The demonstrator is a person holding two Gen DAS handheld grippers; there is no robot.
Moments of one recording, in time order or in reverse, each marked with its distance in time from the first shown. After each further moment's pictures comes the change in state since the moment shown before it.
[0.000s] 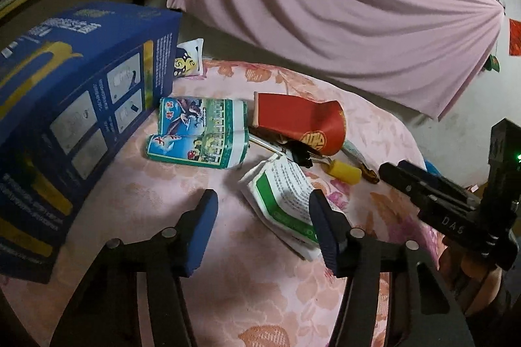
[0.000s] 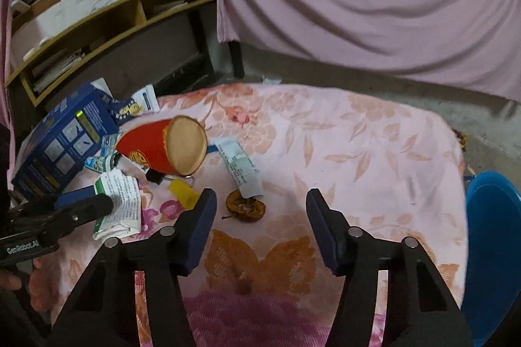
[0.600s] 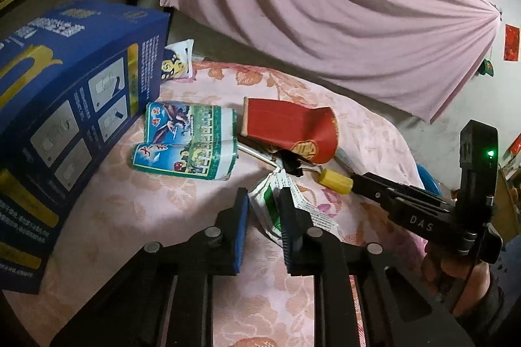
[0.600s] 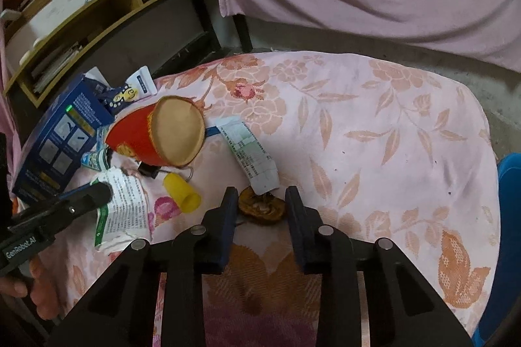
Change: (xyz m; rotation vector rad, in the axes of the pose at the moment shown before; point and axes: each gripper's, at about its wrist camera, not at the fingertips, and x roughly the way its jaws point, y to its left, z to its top) left arm 0.002 -0.001 0.009 0.003 -0.003 -0.044; right arm 0.027 -0.007 0.003 0.046 0.119 0.060
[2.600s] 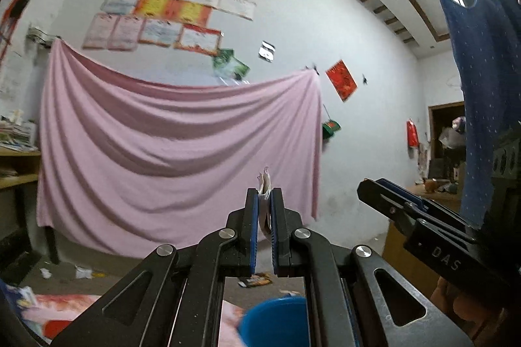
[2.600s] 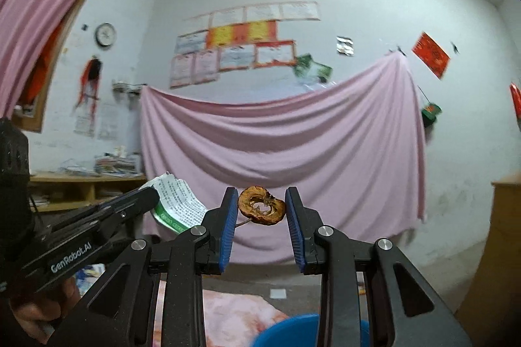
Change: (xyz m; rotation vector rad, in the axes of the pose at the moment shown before) left arm -0.122 -0.301 -0.018 0.533 -0.755 -0.464; right arm -0.327 -0.058 -0.092 -0.042 -1.065 -0.413
